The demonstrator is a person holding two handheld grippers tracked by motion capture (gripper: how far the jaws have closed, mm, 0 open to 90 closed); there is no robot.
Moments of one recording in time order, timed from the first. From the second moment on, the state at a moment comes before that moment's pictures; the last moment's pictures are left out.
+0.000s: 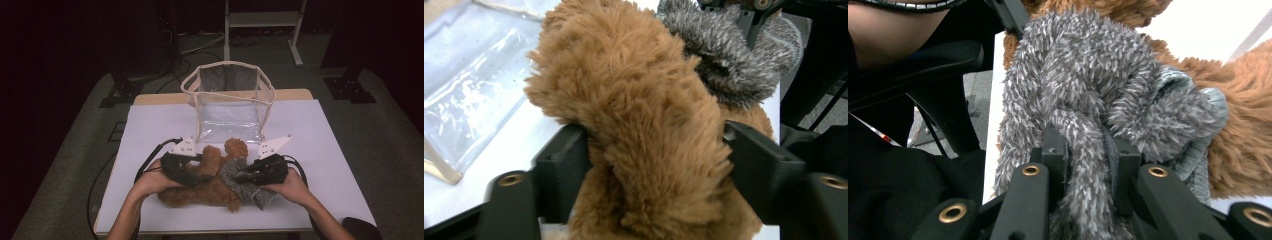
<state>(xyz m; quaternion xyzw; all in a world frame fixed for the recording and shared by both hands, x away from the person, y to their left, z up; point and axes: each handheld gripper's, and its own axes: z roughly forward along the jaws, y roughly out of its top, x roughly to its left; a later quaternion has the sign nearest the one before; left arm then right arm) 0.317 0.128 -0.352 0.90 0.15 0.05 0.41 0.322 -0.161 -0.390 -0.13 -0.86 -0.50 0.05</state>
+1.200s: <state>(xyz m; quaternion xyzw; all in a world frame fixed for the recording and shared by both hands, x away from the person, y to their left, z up) 0.328 0.077 -0.347 0.88 0.08 0.06 0.46 0.359 -0.224 -0.332 -0.21 -0.84 -0.50 -0.06</state>
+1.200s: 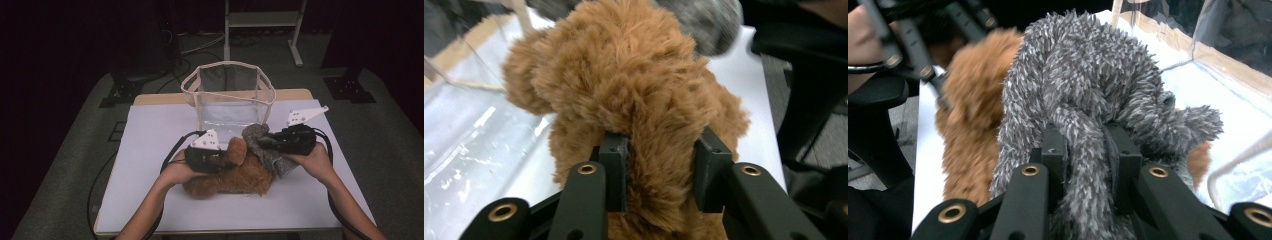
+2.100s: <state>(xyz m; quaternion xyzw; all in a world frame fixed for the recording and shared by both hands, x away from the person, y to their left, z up) 0.302 0.096 -0.349 0.90 0.09 0.03 0.42 0.319 -0.198 -0.377 -0.17 -0.87 -0.47 0.00</state>
